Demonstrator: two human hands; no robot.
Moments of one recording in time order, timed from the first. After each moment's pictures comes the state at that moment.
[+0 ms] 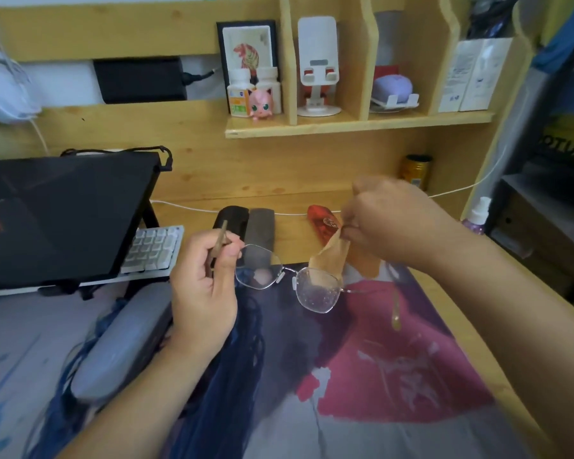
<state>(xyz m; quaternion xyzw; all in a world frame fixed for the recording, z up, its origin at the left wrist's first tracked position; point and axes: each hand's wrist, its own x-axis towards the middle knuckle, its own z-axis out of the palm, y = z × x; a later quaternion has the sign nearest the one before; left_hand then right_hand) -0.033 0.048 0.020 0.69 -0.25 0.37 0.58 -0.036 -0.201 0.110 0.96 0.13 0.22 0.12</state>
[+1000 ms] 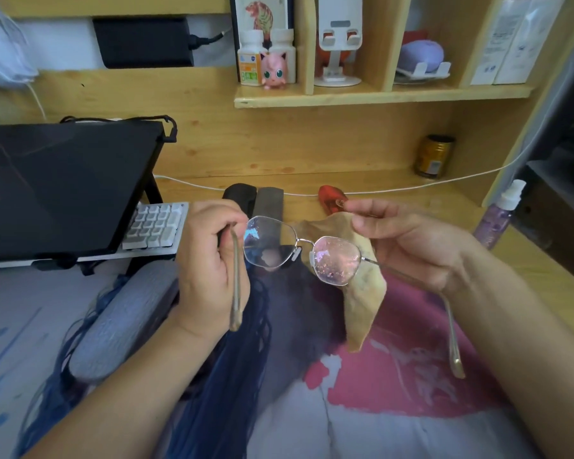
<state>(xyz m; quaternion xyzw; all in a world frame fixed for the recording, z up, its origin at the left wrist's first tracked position) -0.025 0.046 0.023 0.66 -0.35 0.46 0.48 -0.040 -0.200 0.059 0.57 0.02 -0.11 -0.81</state>
